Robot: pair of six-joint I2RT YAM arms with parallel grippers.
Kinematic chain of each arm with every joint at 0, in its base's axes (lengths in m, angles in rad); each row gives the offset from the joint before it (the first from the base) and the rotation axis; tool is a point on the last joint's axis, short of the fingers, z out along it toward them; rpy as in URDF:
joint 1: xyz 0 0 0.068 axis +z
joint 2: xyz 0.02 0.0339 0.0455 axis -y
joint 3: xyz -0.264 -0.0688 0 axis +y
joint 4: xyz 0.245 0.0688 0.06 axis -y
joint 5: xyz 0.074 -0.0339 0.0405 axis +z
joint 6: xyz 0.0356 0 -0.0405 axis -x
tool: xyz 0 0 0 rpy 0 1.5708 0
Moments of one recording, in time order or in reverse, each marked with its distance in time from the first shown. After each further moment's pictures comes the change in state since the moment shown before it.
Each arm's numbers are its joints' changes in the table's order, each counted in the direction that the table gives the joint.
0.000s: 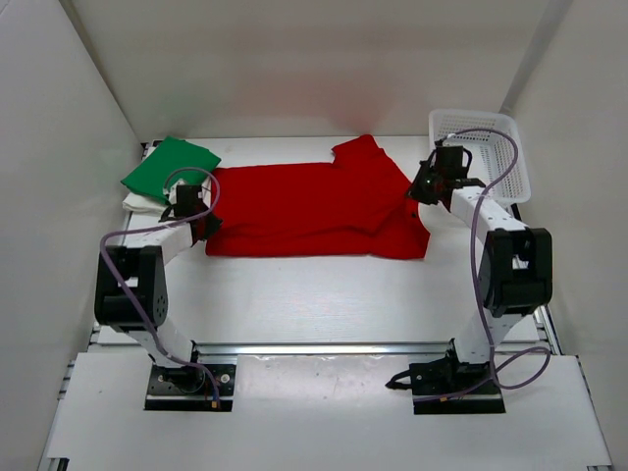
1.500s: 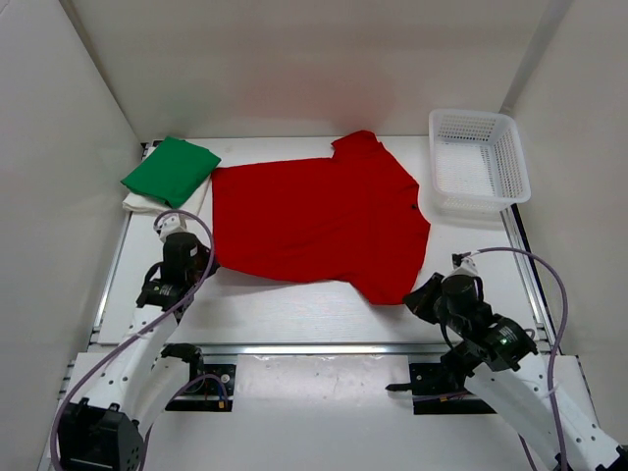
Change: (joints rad) left arm -0.155 0.804 0.373 -0.216 0.081 -0.052; right arm 0.528 1.363 0.826 -0.470 -0.291 -0.495
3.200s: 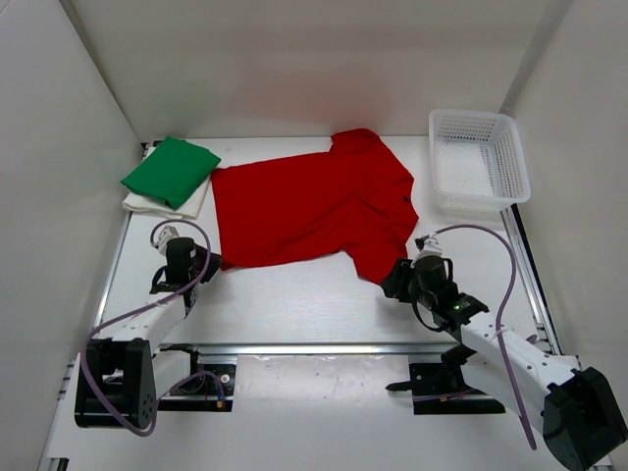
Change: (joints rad) left arm 0.141 -0.245 0.197 0.408 -0.124 0.250; right arm -0.091 -0.472 0.132 0.629 0.085 0.339
